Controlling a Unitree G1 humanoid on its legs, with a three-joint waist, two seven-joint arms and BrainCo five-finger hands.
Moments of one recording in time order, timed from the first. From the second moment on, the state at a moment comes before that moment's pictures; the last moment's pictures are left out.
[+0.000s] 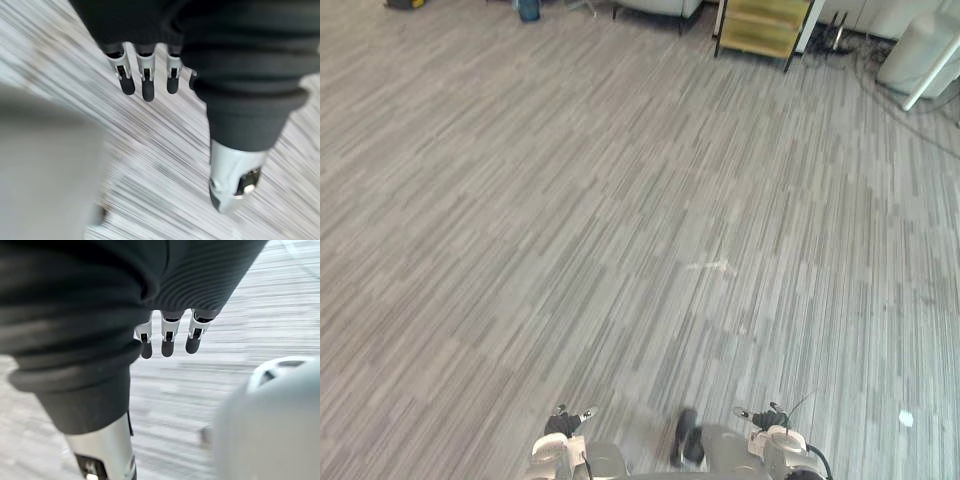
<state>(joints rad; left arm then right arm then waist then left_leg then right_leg) 0.00 -0.01 0.25 0.97 0.04 -0.03 0.10 -0.08 0.00 -0.31 1.04 -0.04 0.03 -0.21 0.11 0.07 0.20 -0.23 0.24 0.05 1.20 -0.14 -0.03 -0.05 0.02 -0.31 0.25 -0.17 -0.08</state>
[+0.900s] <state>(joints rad) 0.03 0.02 0.19 1.01 0.03 -0.03 0.10 -0.07 -0.04 -0.31 1.08 -0.07 0.03 -0.19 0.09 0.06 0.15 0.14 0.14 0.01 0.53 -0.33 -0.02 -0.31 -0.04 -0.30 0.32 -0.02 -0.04</state>
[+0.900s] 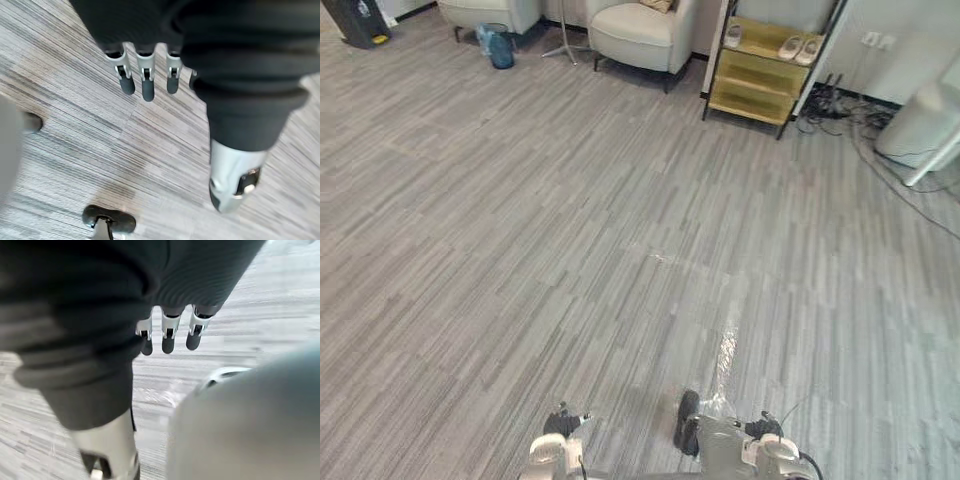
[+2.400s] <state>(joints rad) 0.01 0.02 0.16 0.96 0.04 -0.03 0.08 -0.02 0.01 -0.31 1.07 -0.06 0.03 -0.20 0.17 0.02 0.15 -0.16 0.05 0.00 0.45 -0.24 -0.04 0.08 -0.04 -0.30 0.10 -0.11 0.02</state>
